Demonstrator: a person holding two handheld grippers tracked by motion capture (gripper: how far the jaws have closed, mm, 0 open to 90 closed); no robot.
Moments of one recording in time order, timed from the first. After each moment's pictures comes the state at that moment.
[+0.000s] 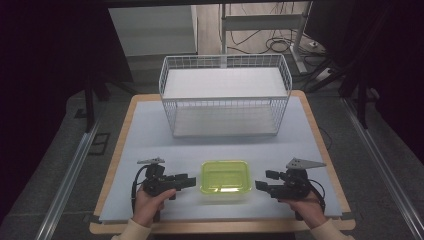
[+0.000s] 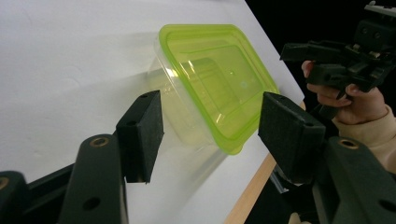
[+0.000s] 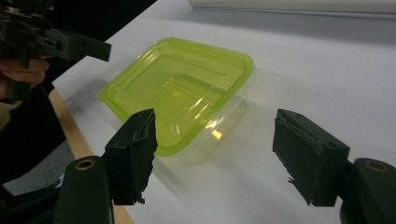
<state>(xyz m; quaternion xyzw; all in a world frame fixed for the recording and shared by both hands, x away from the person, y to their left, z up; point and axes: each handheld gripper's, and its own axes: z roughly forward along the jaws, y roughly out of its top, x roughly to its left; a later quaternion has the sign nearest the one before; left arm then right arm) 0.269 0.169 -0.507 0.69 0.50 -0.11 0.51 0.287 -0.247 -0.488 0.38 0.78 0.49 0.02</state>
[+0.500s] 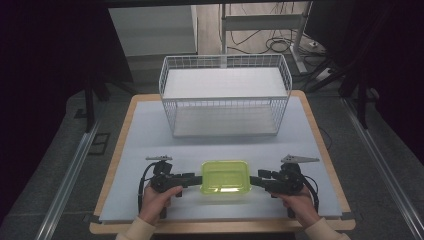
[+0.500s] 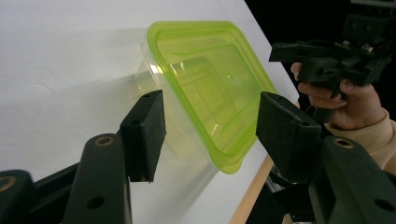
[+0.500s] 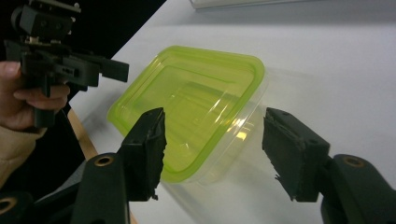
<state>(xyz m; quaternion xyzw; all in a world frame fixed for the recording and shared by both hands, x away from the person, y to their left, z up) 0.282 0.156 -0.513 0.70 0.49 -0.13 0.51 0.300 -0.234 -0.494 0.42 0.76 0.50 -0.04</state>
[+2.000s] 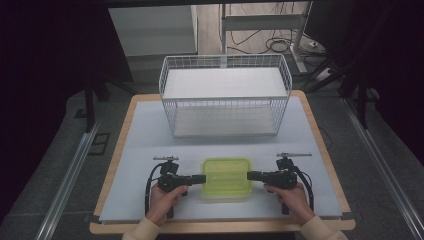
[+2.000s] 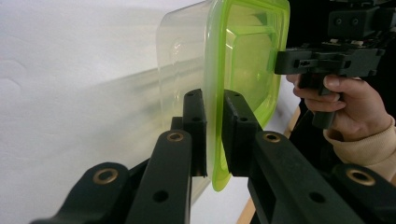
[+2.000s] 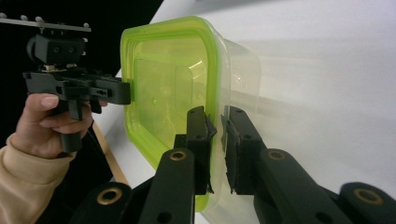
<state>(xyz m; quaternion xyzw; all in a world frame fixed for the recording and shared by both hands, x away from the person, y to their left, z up) 0.288 0.140 -0.523 0.69 0.50 -0.15 0.51 0.321 -0.227 -0.508 0.47 0.73 0.49 -0.13</state>
